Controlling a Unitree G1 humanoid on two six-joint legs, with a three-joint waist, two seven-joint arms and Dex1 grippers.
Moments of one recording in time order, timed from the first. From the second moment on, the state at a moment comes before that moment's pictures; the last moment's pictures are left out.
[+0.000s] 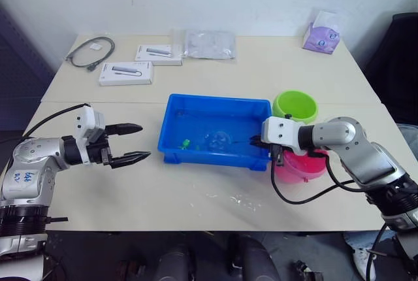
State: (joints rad) left arm -0.32 0.81 0.21 0.11 -0.49 0.31 -1.21; right arm -0.70 -0.85 0.42 0.01 0.05 0.20 1.01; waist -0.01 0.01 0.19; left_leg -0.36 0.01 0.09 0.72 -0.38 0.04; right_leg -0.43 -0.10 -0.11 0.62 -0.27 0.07
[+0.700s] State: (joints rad) left arm -0.39 0.91 0.14 0.12 -0.42 0.29 -1.30; right arm -0.84 -0.63 0.35 0.20 0.10 0.27 1.27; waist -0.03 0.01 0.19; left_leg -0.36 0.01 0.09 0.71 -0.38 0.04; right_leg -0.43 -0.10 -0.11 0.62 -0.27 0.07
